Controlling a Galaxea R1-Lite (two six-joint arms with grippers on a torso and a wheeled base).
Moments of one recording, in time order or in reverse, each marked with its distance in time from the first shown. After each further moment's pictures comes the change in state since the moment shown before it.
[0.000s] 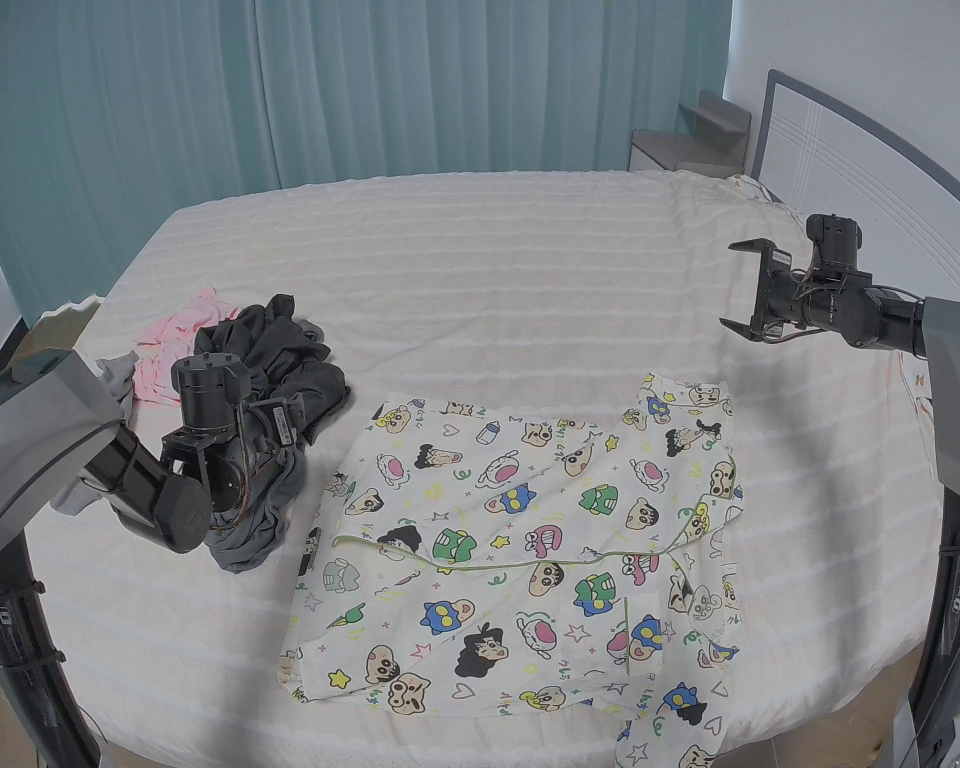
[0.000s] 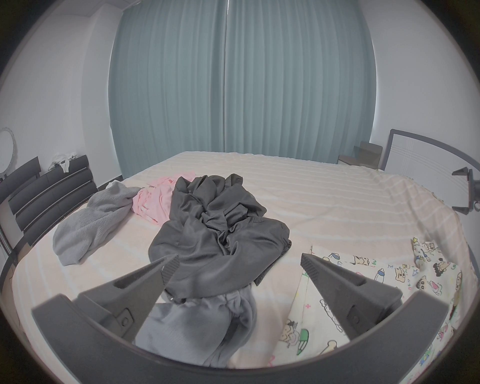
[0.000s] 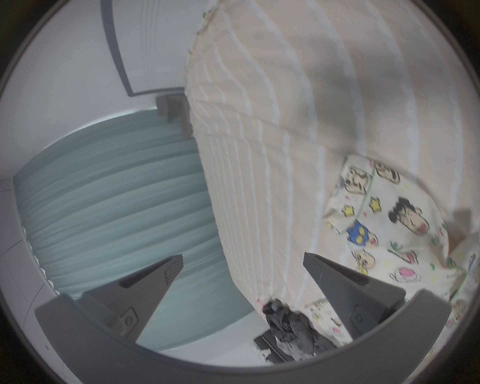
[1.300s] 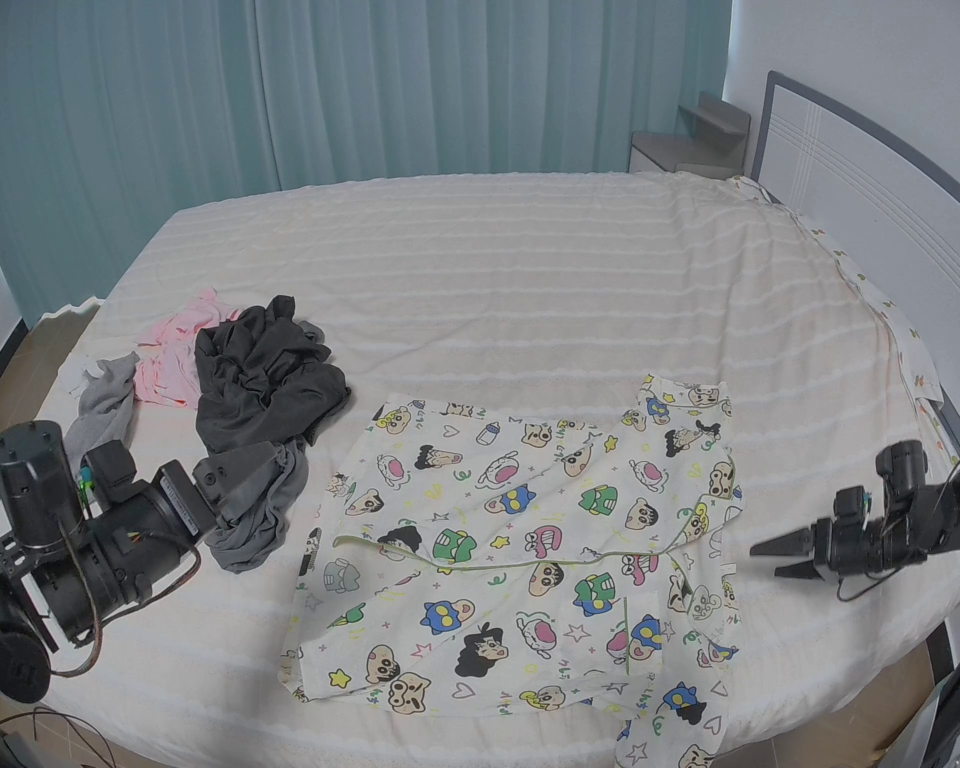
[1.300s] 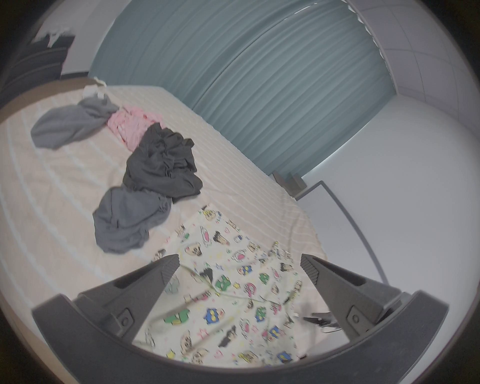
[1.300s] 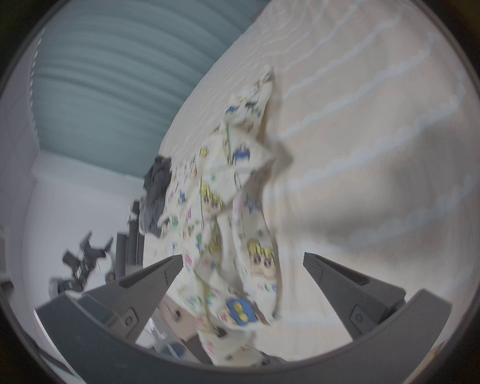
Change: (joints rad) left arm -0.115 -0.718 0.574 0.103 -0.442 -0.565; right arm -0.192 -0.406 1.399 -0.256 0.442 -1.518
